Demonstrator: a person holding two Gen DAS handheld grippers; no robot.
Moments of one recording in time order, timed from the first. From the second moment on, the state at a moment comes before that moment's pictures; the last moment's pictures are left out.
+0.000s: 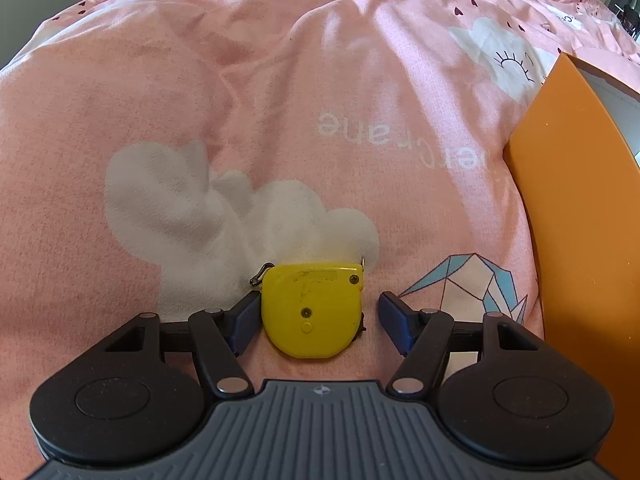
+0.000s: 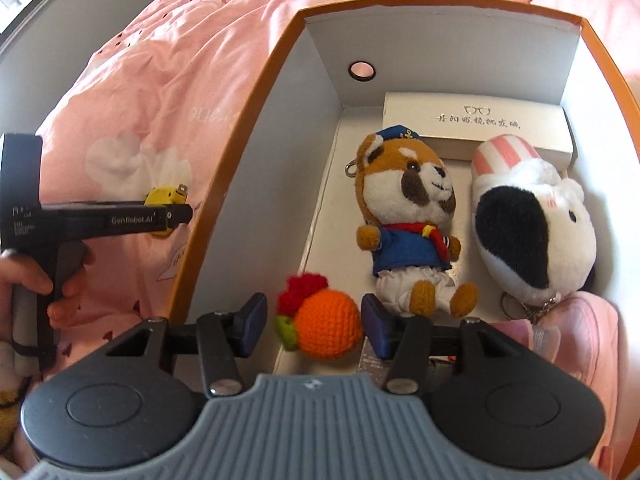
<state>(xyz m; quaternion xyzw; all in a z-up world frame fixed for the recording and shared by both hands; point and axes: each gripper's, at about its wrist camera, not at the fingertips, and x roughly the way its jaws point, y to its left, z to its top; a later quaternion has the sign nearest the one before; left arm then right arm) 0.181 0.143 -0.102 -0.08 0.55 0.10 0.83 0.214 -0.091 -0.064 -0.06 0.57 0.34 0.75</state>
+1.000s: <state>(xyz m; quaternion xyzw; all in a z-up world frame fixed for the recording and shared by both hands) 0.150 0.082 0.007 -0.08 0.45 -0.04 0.89 0.213 -0.121 -0.024 -0.03 0.44 0.30 0.85</state>
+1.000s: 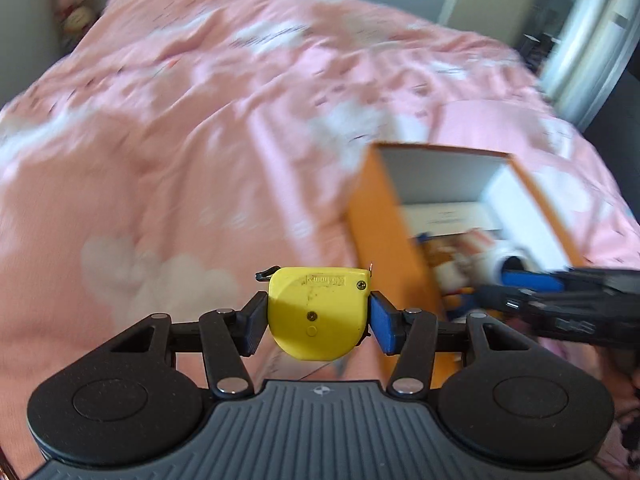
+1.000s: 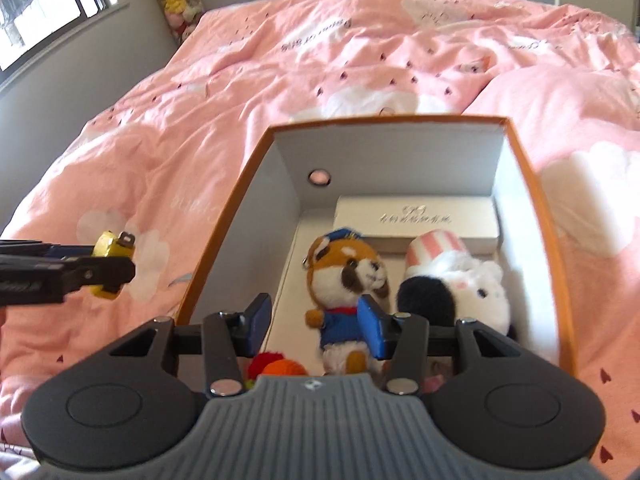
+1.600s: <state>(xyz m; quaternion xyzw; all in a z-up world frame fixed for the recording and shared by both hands) 0.238 -0.071 -0.049 0.34 0.54 -0.30 0.71 0.217 -0.163 -0.018 0.00 0.40 0.27 0.88</state>
